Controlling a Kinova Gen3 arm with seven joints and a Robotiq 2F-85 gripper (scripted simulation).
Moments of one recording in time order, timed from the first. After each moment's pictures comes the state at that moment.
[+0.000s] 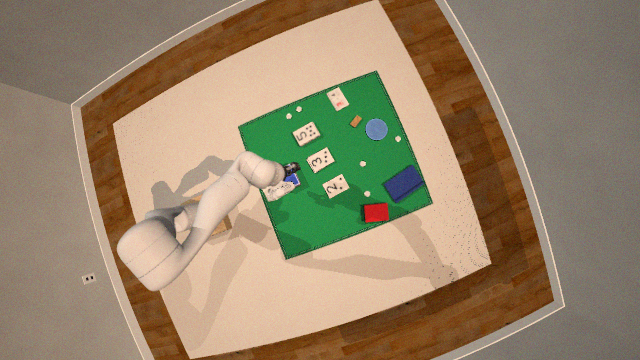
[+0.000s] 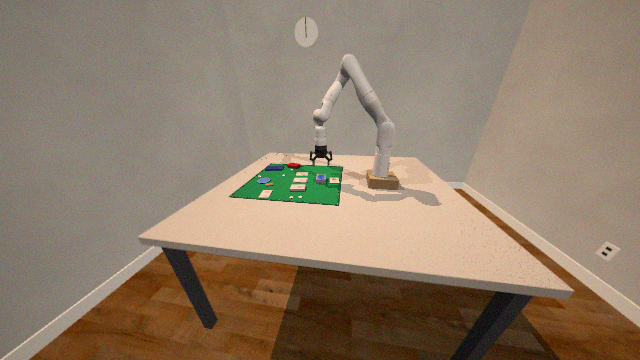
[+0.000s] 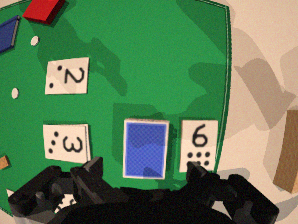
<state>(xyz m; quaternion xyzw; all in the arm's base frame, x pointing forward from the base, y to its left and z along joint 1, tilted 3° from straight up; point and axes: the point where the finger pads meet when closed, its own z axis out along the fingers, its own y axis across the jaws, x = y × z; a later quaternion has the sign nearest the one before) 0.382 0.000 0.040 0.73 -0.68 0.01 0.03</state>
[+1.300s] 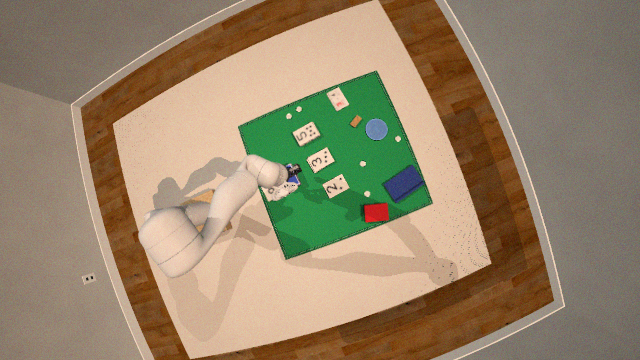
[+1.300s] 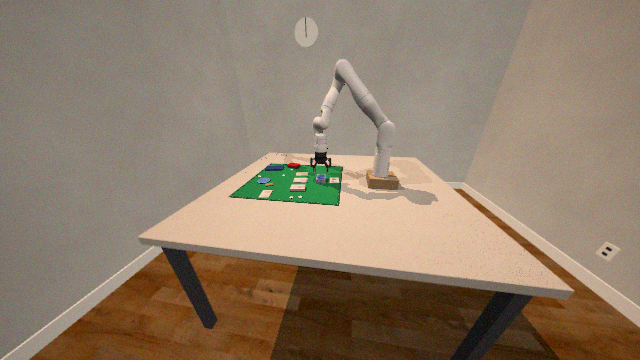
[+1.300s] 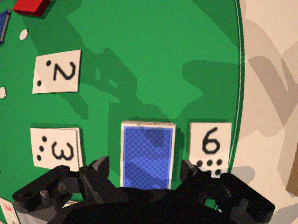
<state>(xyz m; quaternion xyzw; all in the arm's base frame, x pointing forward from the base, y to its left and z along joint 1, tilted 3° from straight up) 0.383 -0.004 -0.002 0.73 -0.68 0.01 0.02</state>
